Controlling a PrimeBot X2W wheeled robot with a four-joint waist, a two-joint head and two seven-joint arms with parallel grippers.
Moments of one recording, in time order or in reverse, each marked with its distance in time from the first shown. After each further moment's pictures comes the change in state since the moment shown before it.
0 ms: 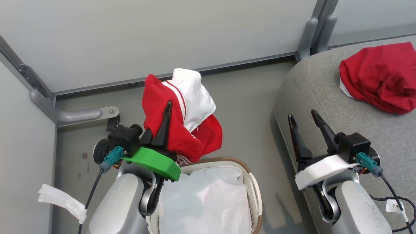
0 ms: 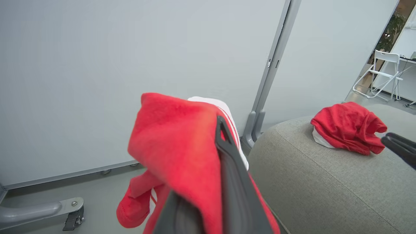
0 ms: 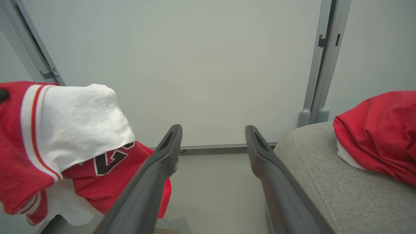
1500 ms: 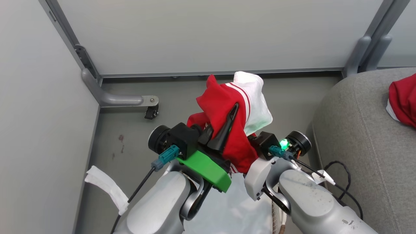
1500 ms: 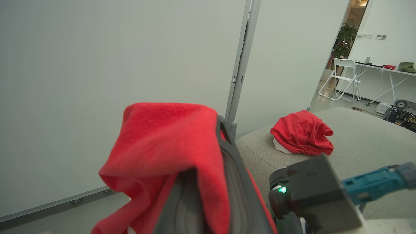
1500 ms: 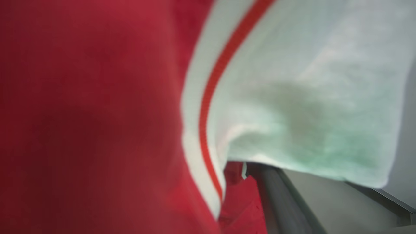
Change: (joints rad) left arm -0.101 -0.029 -0.319 -0.084 -0.102 0.023 0.000; right arm -0.319 0.000 0.560 0.423 0.030 0.000 0.000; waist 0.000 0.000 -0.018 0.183
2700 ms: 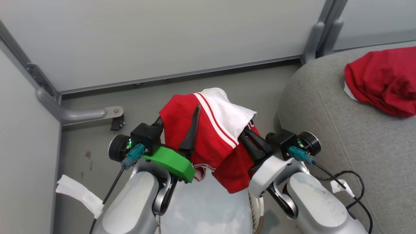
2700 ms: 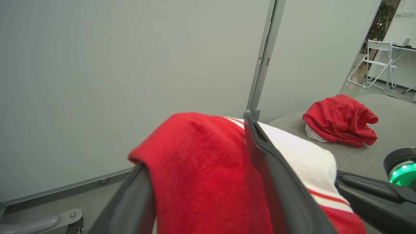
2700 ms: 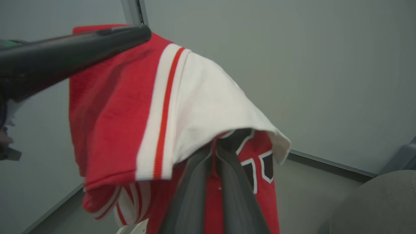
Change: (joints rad) left arm 0.048 0.023 0.194 0.105 0.096 0.030 0.000; right arm 0.125 0.000 -0.155 -0.229 -0.003 0.000 0.000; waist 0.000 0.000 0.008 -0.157
